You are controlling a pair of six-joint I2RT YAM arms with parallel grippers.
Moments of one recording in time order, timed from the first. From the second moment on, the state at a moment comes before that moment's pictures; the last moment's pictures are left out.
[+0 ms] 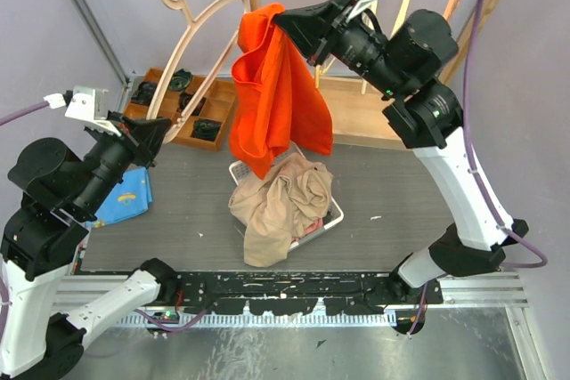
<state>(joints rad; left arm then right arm) -0.57 0.79 1.51 -0.72 -0.18 -0.22 0.68 1.52 2.17 -0.29 -0.25 0.19</state>
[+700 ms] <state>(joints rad) -0.57 0.83 1.51 -0.67 -0.18 -0.24 0.77 1.37 2.17 -0.26 -0.21 0.13</state>
